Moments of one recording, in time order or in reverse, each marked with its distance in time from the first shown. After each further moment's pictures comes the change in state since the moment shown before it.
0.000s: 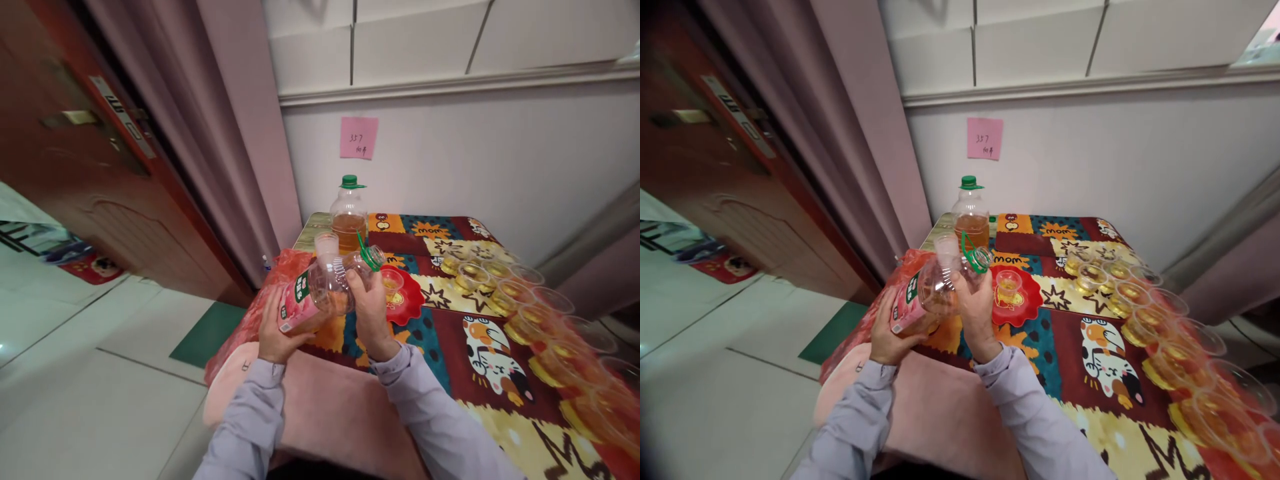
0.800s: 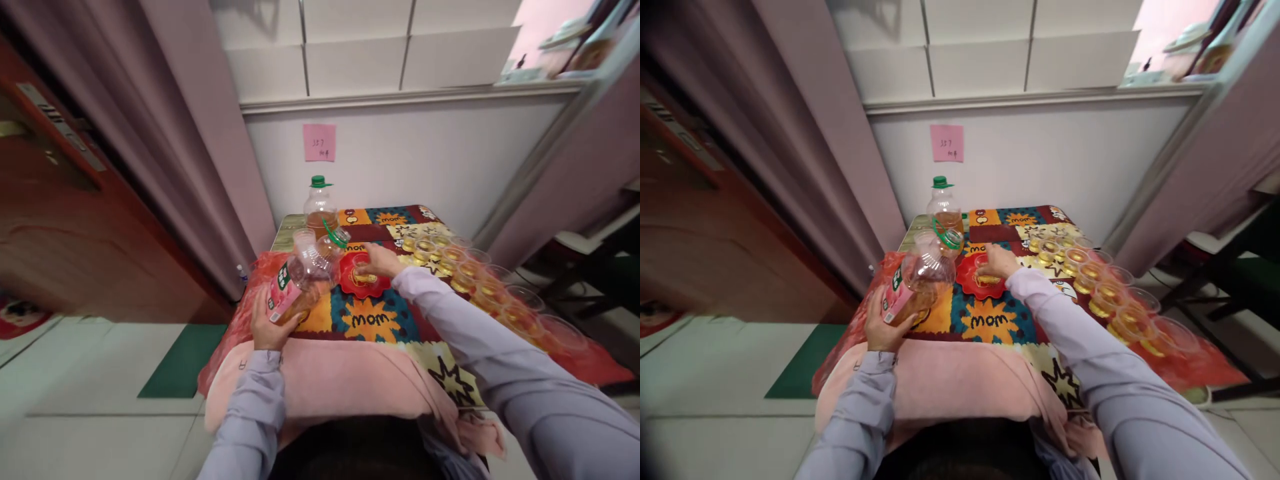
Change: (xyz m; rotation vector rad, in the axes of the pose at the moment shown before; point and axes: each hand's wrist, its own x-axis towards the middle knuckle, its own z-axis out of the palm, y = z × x) left_hand 0.011 0.005 0.004 -0.103 0.038 -0.107; right_hand 0.097 -0.040 -0.105 -1.814 -0.447 0.026
